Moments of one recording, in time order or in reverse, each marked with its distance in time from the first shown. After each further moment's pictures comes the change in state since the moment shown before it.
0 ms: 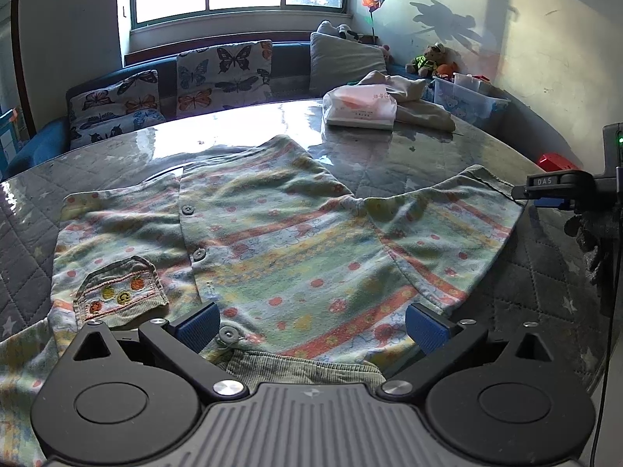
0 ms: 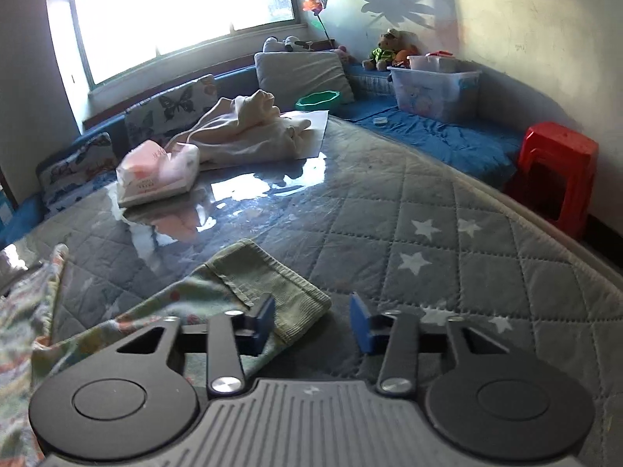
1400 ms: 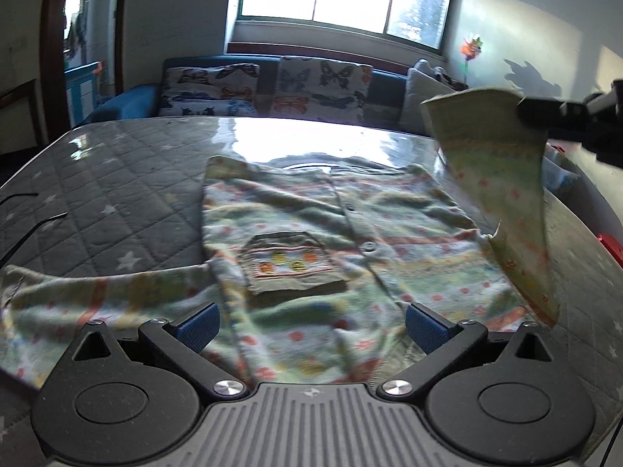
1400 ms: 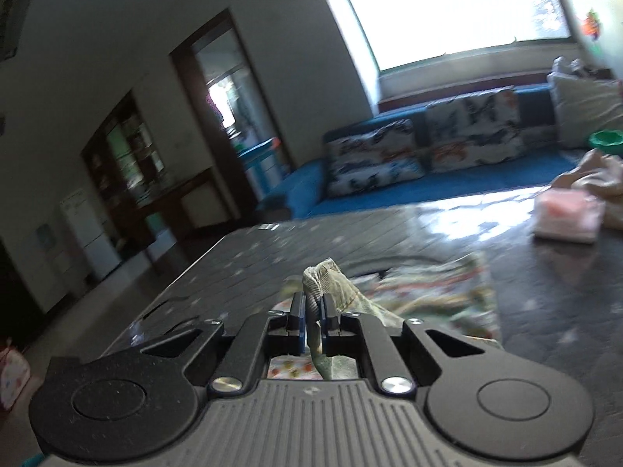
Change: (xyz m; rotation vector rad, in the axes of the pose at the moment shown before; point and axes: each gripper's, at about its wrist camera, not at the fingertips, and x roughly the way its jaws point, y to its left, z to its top) left arm -0.052 0.113 -0.039 -0.272 -0.080 0.157; right arm -0.138 0.238 -0.008 -0.318 0.053 0.862
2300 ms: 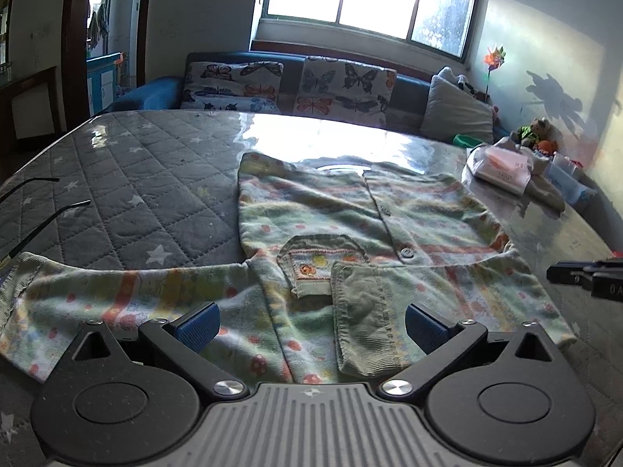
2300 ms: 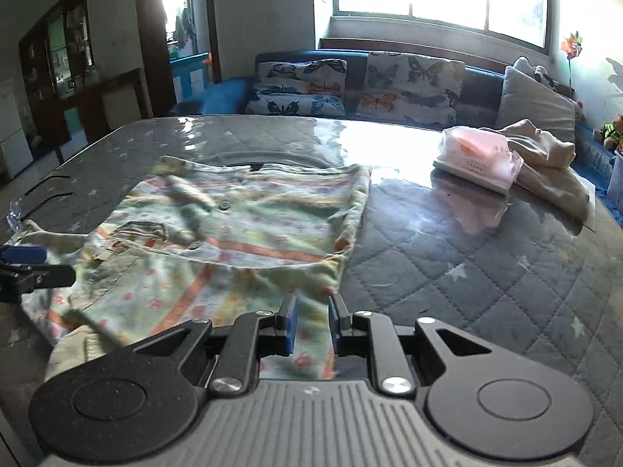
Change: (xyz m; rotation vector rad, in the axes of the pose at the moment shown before) left arm 0.008 0.018 0.001 -0.039 0.006 0.042; right arm 0.003 -0.071 -0.055 -0.186 0.191 -0.357
